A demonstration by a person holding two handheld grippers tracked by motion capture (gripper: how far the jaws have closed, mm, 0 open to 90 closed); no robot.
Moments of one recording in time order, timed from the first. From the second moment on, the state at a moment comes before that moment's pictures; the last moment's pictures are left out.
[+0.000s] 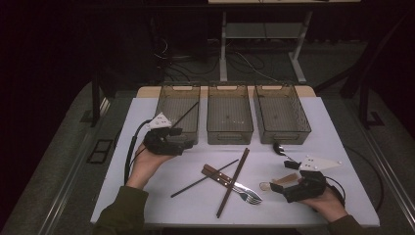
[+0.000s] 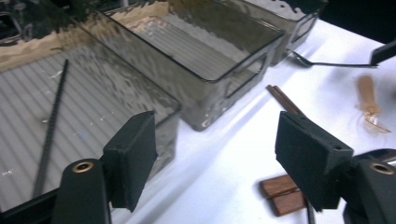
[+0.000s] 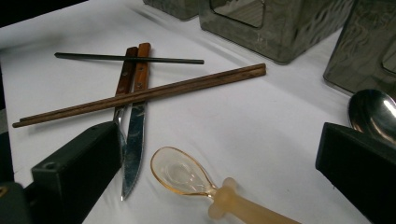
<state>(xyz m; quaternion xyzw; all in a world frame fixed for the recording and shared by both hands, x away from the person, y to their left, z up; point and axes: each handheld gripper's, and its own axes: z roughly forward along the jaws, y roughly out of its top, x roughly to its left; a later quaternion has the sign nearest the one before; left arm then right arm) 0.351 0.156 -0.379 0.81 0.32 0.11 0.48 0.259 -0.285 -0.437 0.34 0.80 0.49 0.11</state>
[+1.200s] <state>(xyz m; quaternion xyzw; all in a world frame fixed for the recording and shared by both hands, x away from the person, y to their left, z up) 0.295 0.138 -0.422 0.85 0.27 0.10 0.44 0.259 -0.283 -0.436 0.35 0.79 0.49 0.11</state>
